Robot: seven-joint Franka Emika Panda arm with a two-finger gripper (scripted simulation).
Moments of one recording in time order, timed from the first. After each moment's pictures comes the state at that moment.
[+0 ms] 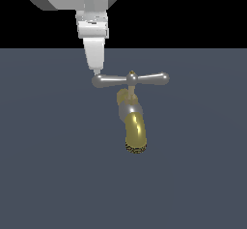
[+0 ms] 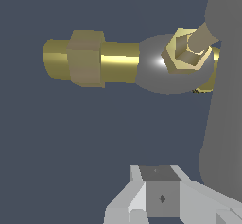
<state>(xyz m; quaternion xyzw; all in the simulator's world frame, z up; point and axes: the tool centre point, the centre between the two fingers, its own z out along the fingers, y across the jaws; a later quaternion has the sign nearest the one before) 0.017 0.087 0.201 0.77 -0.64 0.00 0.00</state>
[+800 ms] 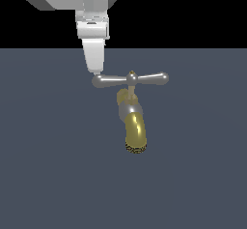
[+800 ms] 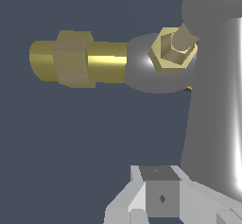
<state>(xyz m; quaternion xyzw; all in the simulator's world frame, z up) 0.003 0.084 0.199 0.76 -0.65 0.00 0.00</state>
